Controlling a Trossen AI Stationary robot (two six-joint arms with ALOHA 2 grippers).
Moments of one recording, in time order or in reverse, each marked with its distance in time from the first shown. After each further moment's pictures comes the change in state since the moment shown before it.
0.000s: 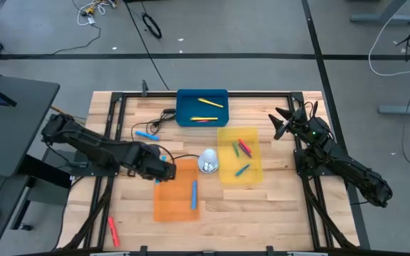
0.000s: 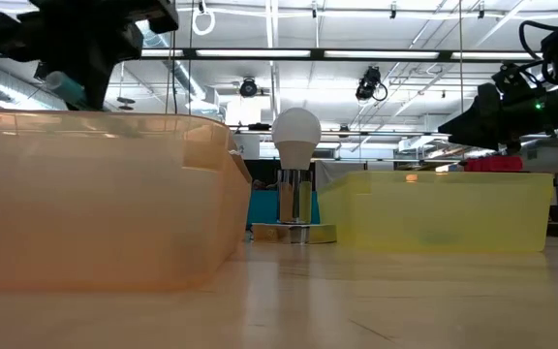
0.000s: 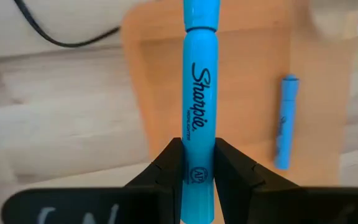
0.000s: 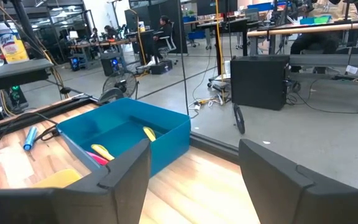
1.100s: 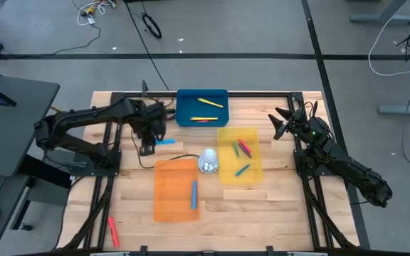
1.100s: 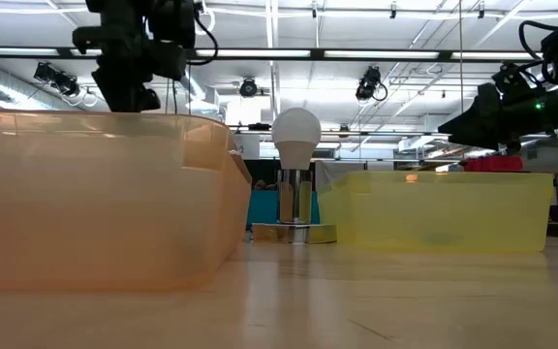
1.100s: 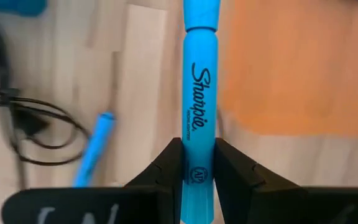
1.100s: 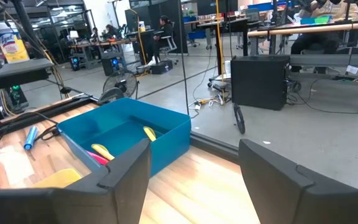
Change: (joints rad) left arm 0.674 -0.100 -0.050 -0.093 0.222 1.990; right arm 0.000 0.000 0.000 0.000 -0.001 0.000
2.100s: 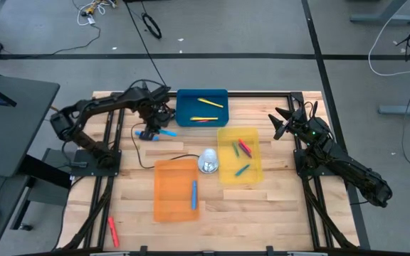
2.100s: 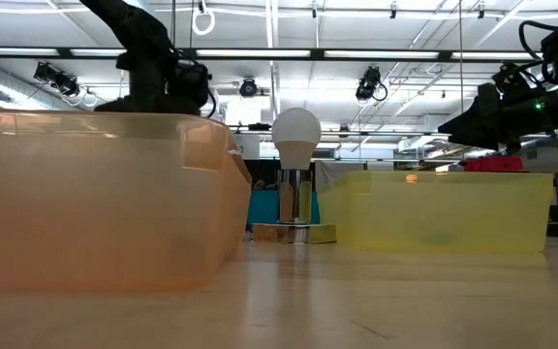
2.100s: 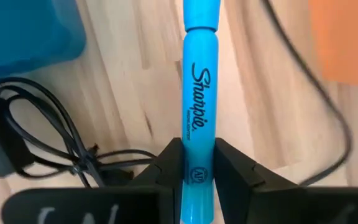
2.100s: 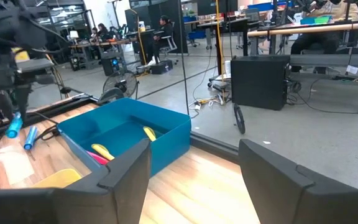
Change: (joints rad) left arm 0.292 0.228 -0.037 0.184 0.045 0.676; right arm 0.000 0.000 0.000 0.000 0.000 0.000
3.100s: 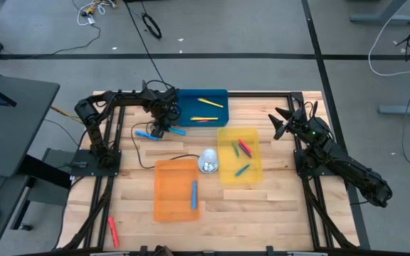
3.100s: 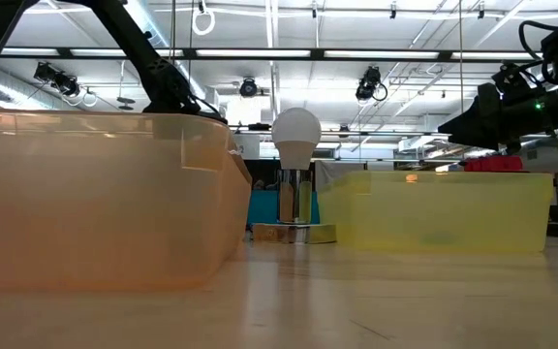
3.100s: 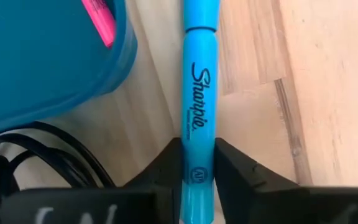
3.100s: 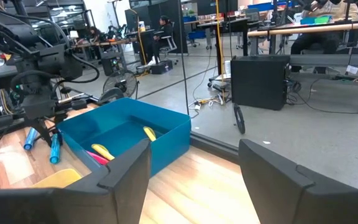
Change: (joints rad) left arm 0.042 0.295 0.003 0.279 0.008 0.087; right arm 0.000 0.000 0.000 0.000 0.000 0.000
